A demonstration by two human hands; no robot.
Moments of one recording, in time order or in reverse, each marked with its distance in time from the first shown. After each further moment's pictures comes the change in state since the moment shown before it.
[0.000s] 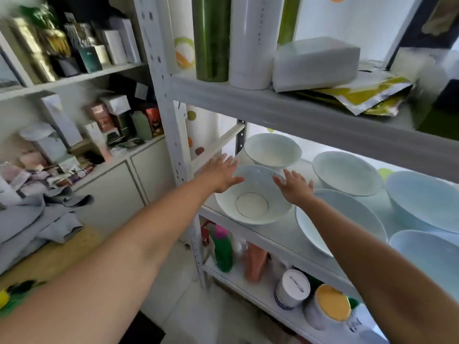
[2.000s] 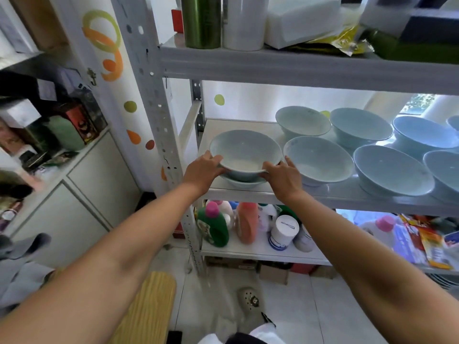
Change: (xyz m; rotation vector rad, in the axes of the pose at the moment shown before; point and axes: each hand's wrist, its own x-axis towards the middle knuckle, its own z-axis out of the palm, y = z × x) left_hand -0.054 -0.048 0.035 -0.291 0.242 0.355; right_hand -0.111 -0.070 0.059 -0.206 0.344 0.145
